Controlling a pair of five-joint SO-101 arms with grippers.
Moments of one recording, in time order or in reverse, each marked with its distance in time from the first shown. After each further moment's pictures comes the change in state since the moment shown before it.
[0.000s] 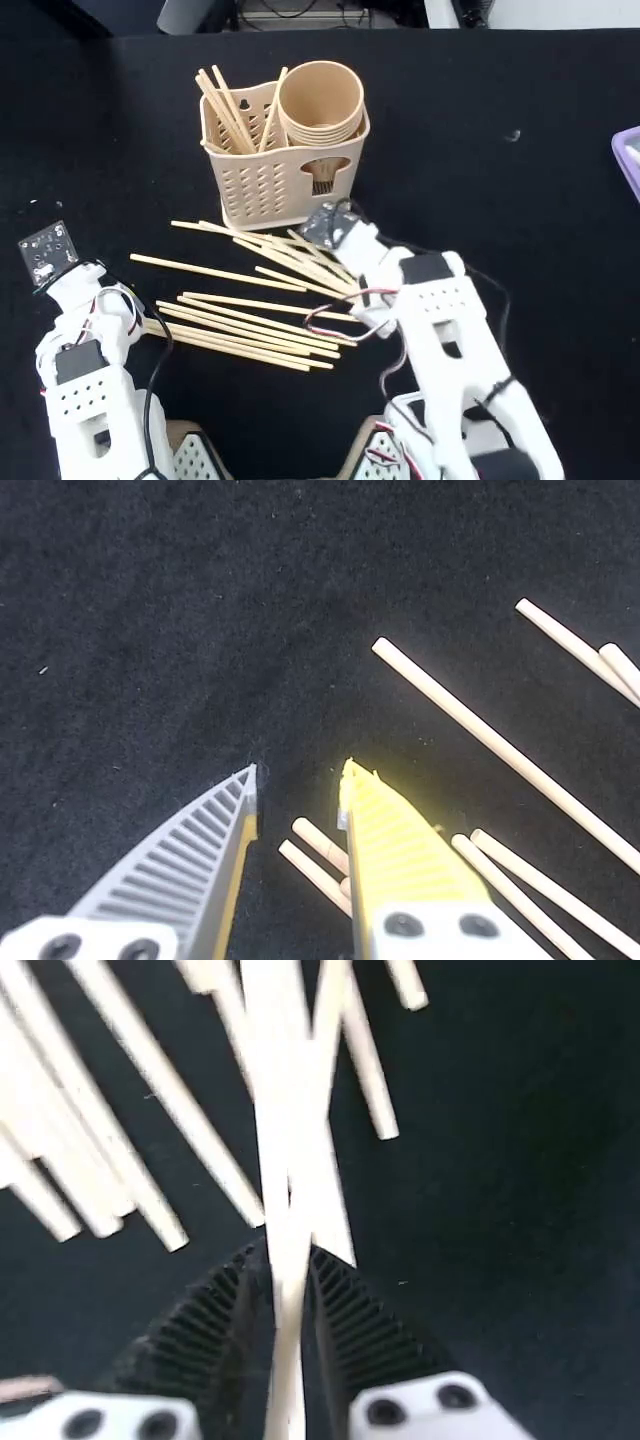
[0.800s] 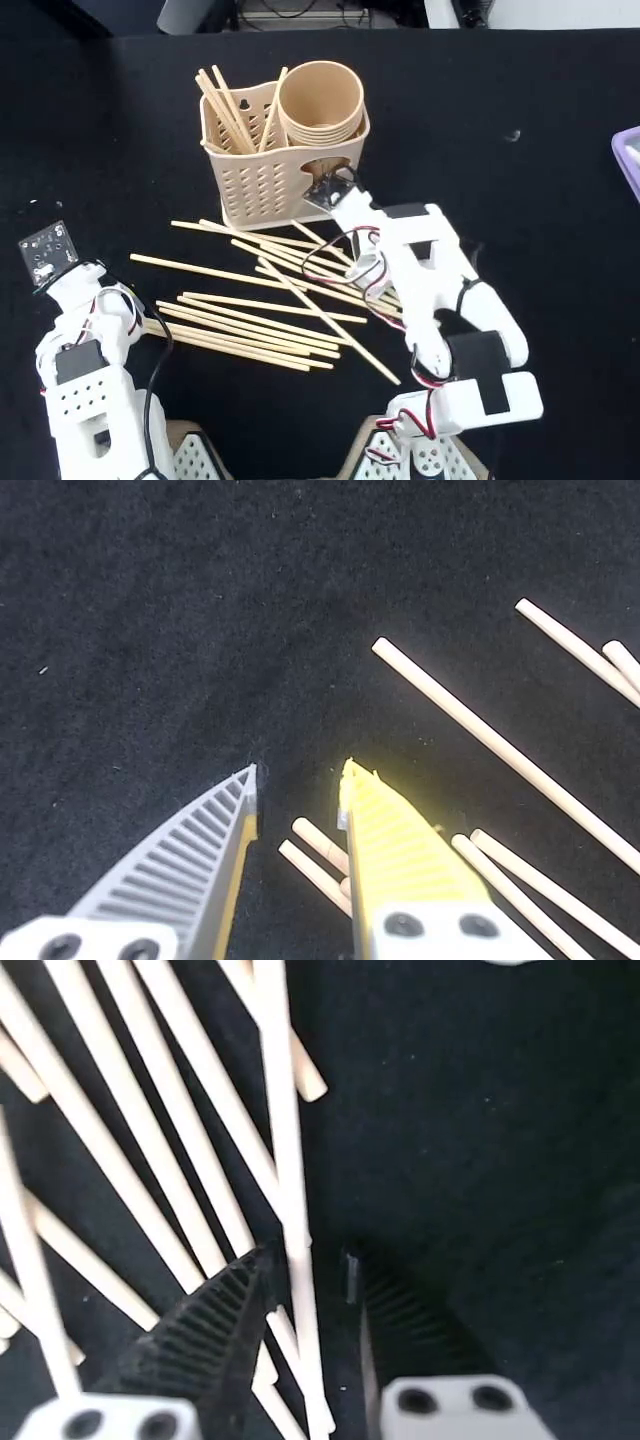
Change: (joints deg) left arm 0.0 0.0 0.0 0.0 0.0; right arm 2.6 34.1 -17.4 -9.5 0.0
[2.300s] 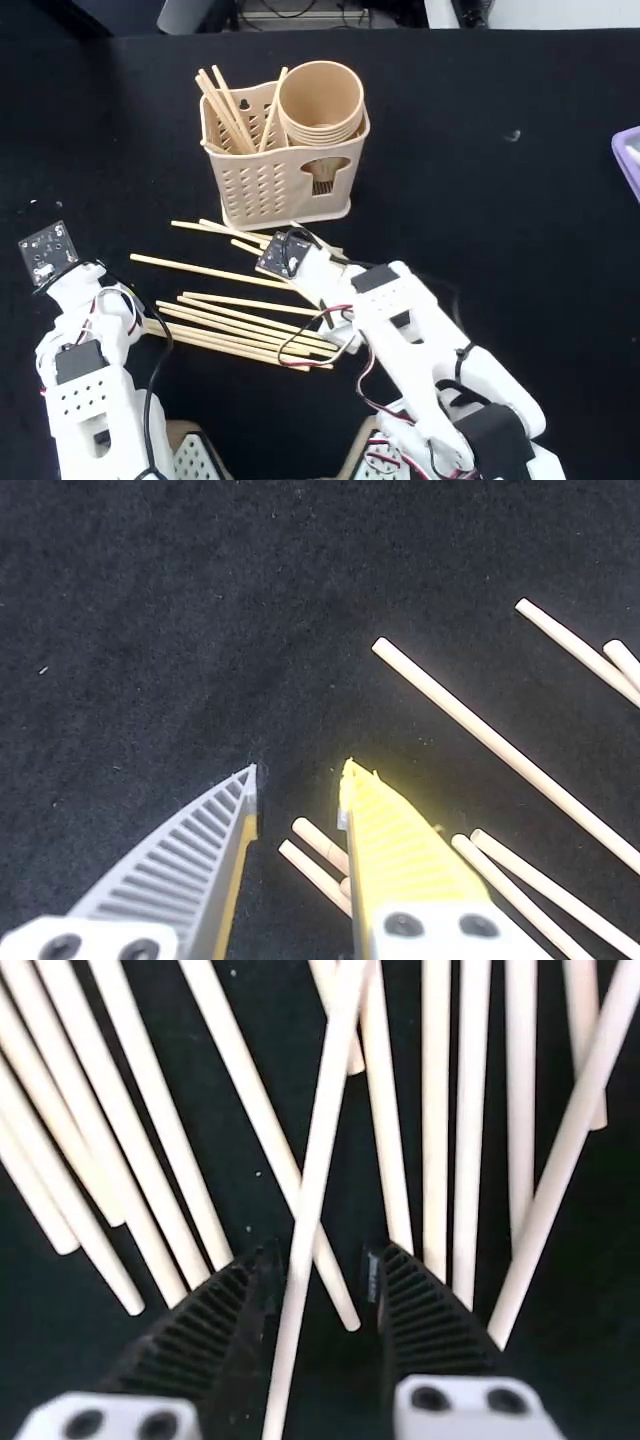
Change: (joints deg) left arm 0.0 0.0 0.0 0.0 0.0; right arm -15.9 -22.2 22.3 -4.0 -3.3
